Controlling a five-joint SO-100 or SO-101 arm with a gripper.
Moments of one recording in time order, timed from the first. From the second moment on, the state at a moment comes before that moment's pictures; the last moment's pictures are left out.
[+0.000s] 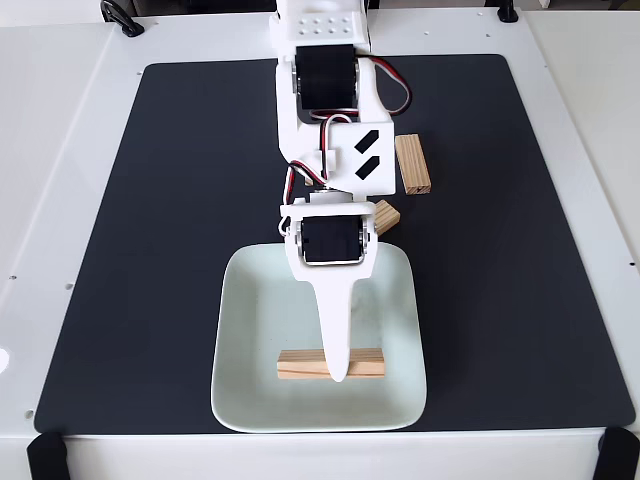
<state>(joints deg) -11.7 34.5 29.9 39.1 6.2</state>
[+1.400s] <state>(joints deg) -12.3 29.0 21.1 39.1 6.2</state>
